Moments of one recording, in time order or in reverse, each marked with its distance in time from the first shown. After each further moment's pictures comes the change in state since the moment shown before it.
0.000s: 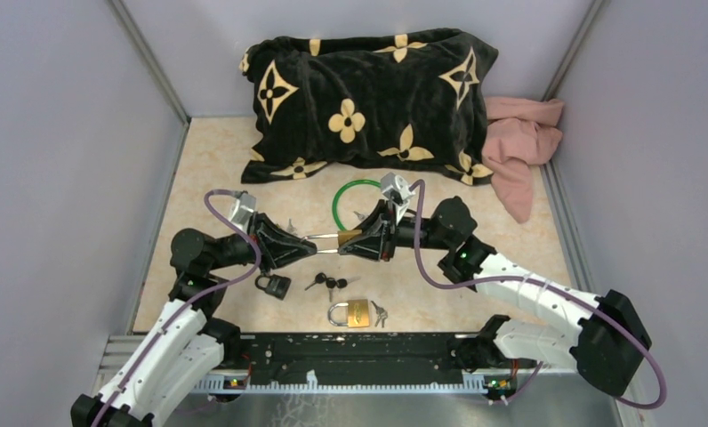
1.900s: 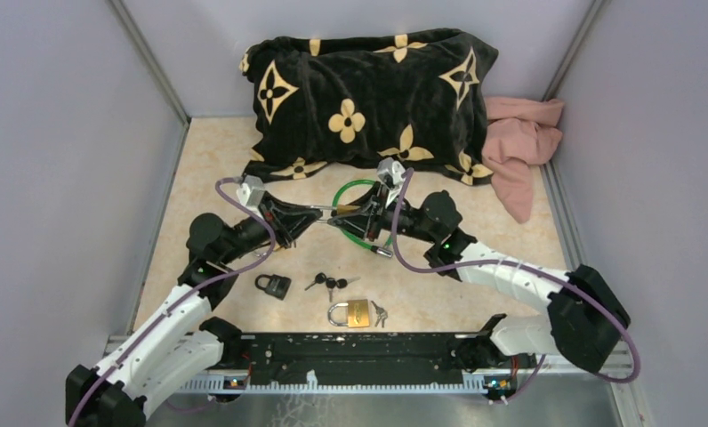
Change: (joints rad) left arm -0.131 0.146 0.070 -0.046 -0.516 0.238; right arm -0.017 0.225 0.029 0.239 0.222 -0.005
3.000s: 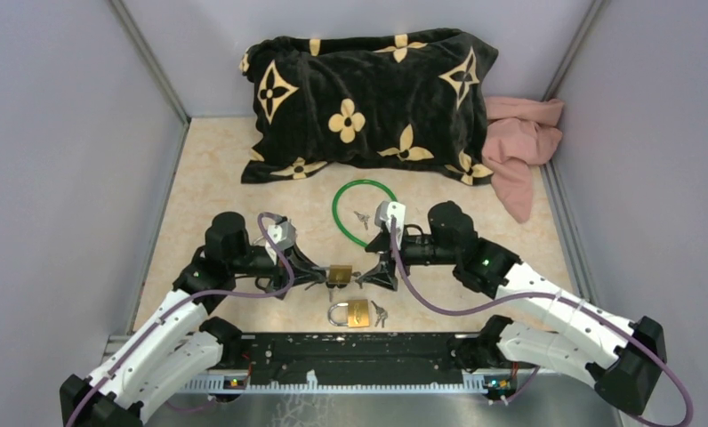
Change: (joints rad) left arm -0.014 -0.074 0.031 -0.590 0.500 0.473; right arm 0.049 -0.394 0.049 -0.957 -0.081 -0.449
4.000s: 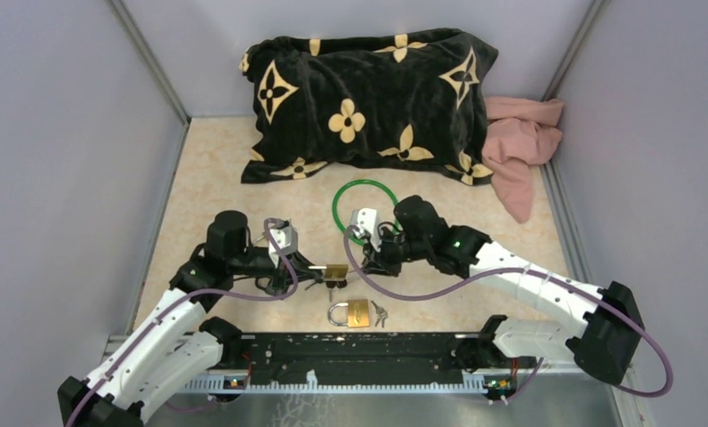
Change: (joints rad) left arm 0.004 0.002 0.031 -0.148 -0.048 0.172; right arm 0.064 0.236 0.131 -0.223 0.106 -0.220
